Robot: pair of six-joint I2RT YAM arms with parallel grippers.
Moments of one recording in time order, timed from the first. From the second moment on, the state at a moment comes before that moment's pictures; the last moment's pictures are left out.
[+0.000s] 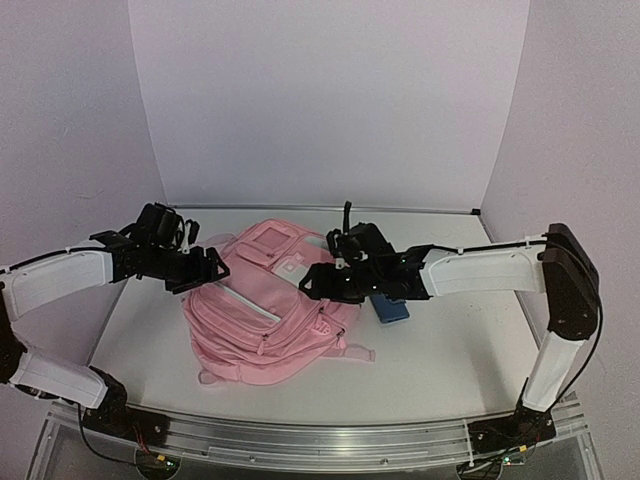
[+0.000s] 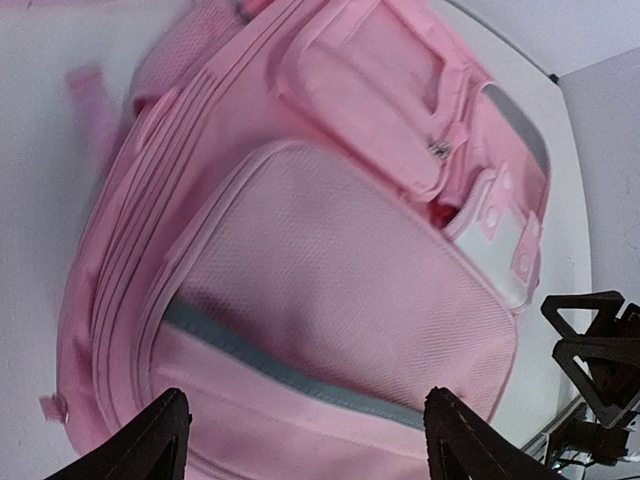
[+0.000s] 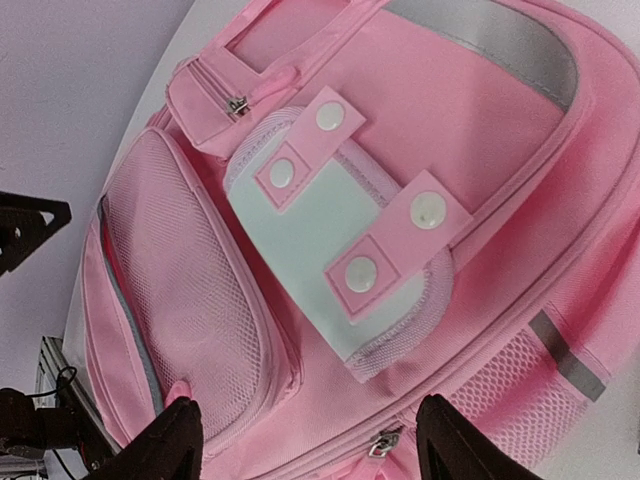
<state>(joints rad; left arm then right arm) -0.47 1.25 0.87 -0.42 0.18 -0.59 0.94 1.82 1.24 -0.11 0.02 0.74</state>
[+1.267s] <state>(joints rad) -0.42 1.46 0.82 -0.29 0.16 -0.62 0.93 2.00 1.23 0.19 -0.17 0.90</state>
